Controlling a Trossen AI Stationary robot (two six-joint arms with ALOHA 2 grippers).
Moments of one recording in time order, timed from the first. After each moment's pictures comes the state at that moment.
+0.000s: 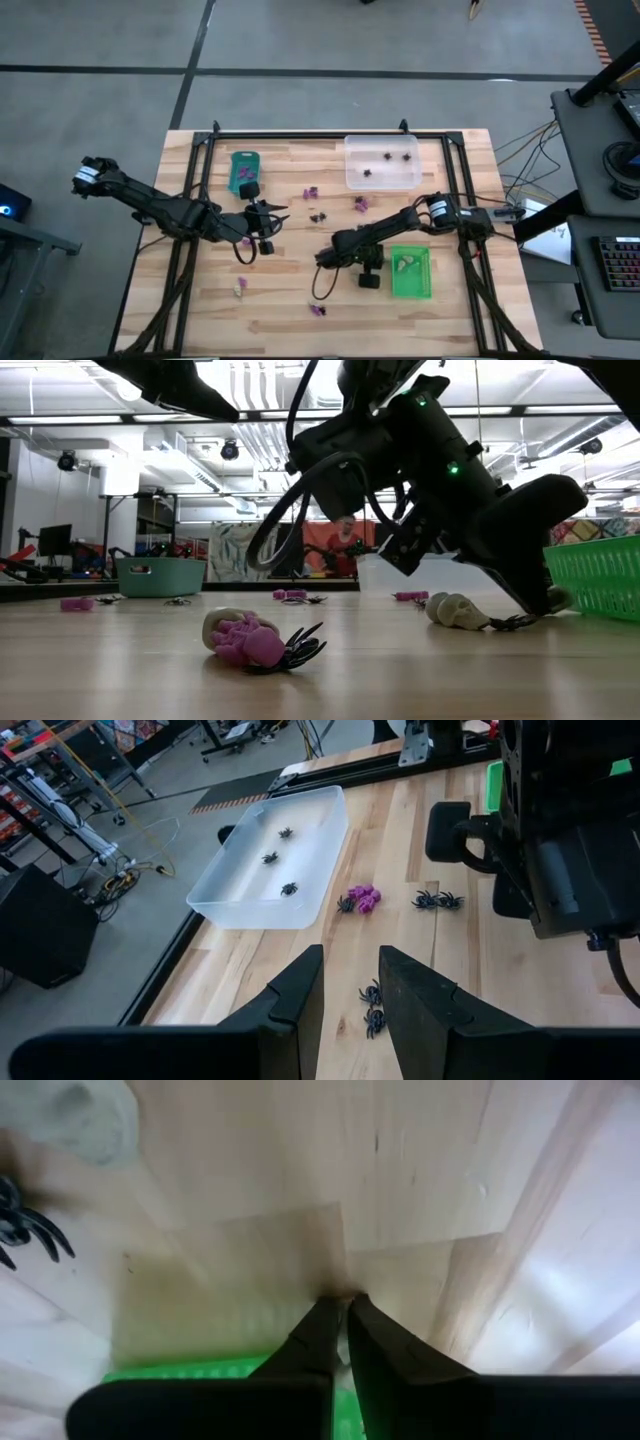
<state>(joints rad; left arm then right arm) -0.35 1.11 0.75 -0.16 -0.71 -0.01 0.21 2.30 1.70 -1.45 -0.15 0.34</state>
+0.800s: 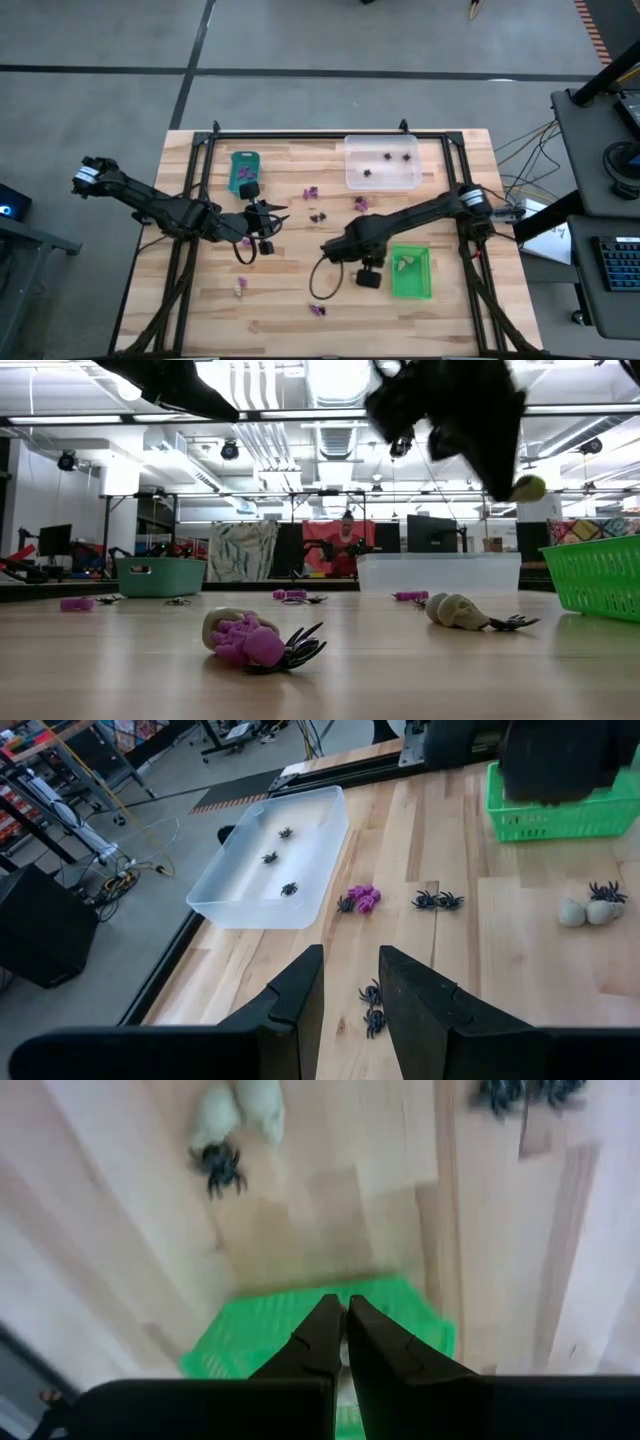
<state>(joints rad) -0.35 1.11 0.75 -0.16 -0.71 -0.01 0.25 2.02 1.74 -1.48 -0.16 0.49</state>
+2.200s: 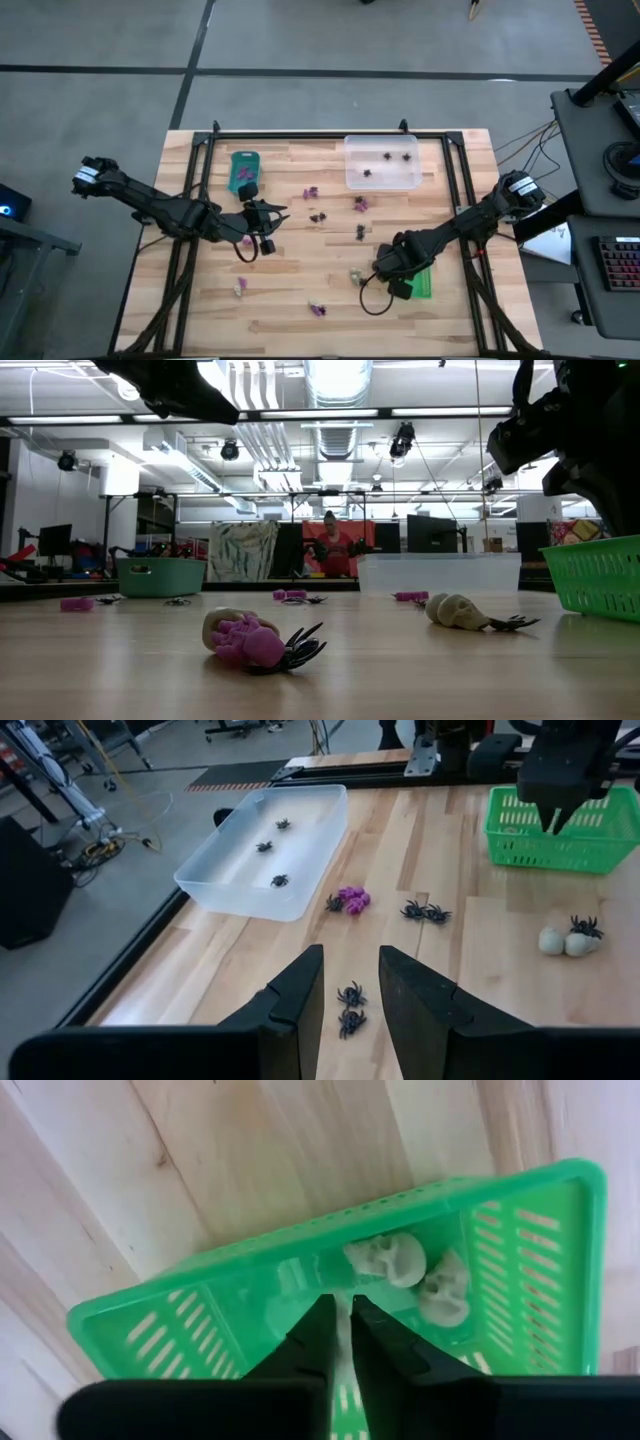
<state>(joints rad) -0.35 1.11 0.75 -0.16 -0.71 -0.17 0.44 1.65 1.07 -0.98 -0.11 0.82</state>
